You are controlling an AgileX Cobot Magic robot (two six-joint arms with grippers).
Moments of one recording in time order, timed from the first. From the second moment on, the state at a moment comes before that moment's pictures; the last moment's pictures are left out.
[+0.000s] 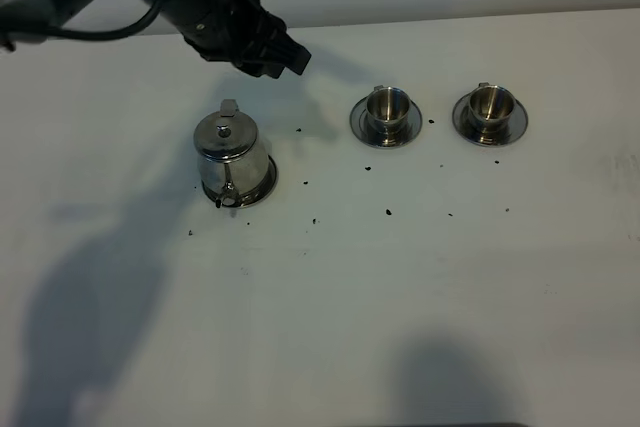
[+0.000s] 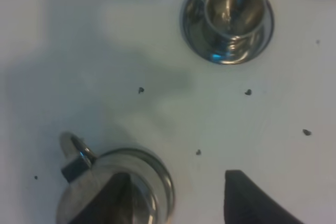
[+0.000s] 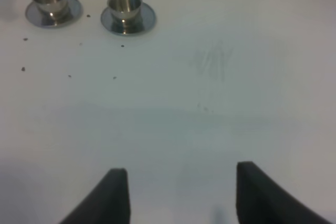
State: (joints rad) left arm -0.45 1.96 -1.77 -0.04 0.89 0.18; right arm 0.02 -0.01 -0.50 0.10 1.07 -0.11
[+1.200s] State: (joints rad) left arm -0.38 2.35 -2.10 0.13 1.01 0.14; right arm 0.02 -0.01 -0.50 0.10 1.07 -0.11
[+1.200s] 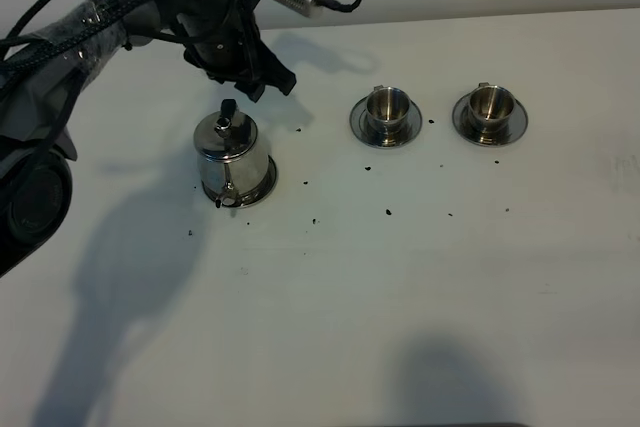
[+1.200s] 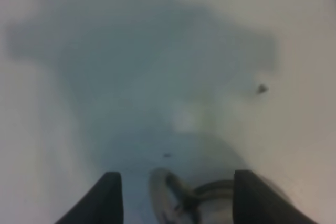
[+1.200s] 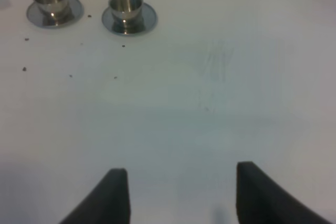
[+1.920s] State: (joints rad) left arm -0.32 2.39 -2.10 0.14 1.06 0.16; right arm 0.02 -0.01 -0.50 0.10 1.06 -0.11
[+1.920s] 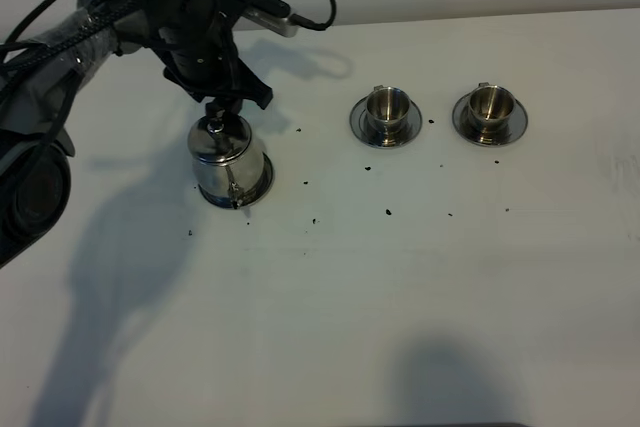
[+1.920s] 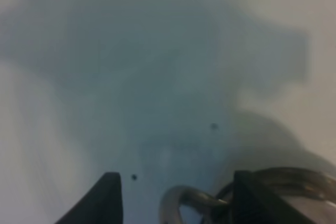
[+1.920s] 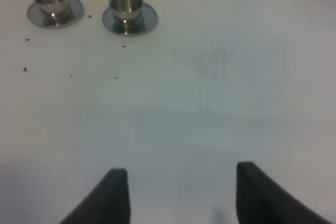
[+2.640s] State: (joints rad) left arm -0.24 2.39 -2.10 0.19 1.18 0.12; right arm 0.02 -0.01 -0.50 0.10 1.06 -0.11
